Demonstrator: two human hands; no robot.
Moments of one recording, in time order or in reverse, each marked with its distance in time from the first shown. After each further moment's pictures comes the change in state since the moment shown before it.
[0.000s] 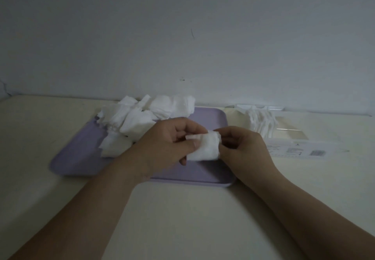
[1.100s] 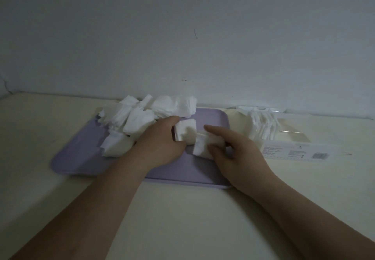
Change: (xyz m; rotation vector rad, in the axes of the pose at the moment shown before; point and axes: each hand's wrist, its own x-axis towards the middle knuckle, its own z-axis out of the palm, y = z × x) left_hand 0.025 -0.021 -0.013 0.636 0.224 -0.112; right_hand -0.002 0.007 0.007 -0.261 -0.021 -0.218
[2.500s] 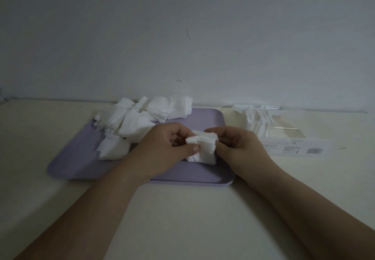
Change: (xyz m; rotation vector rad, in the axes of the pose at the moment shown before) left_hand -0.020 0.007 0.007 -0.604 -0.134 0.033; right_hand 0.006 0.005 -0.007 0.523 -0.087 0.275
